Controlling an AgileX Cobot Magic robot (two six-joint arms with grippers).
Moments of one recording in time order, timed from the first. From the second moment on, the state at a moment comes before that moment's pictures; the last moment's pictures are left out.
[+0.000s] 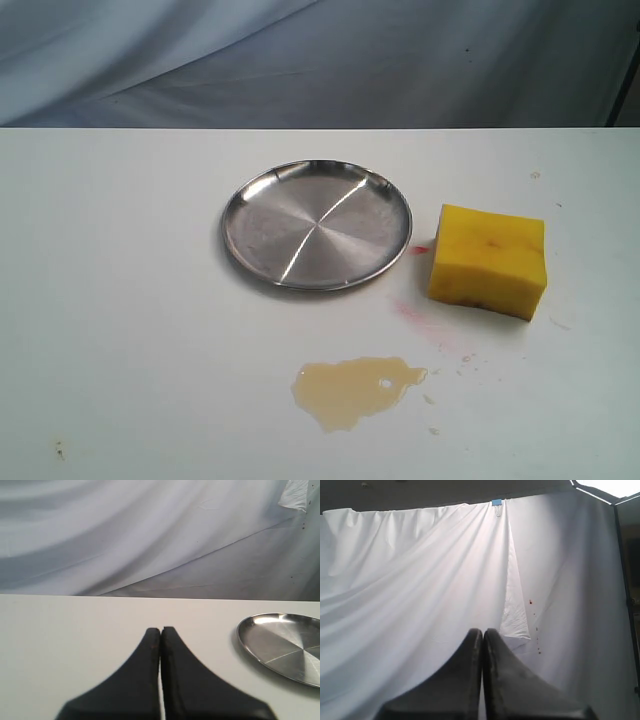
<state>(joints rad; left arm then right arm) -0.03 0.00 0.00 -0.04 0.15 0.01 0.11 0.00 -0.17 0.18 -0.15 -0.10</state>
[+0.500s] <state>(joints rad) -0.03 0.00 0.00 -0.04 0.15 0.01 0.11 0.00 -0.19 0.11 0.02 -0.11</state>
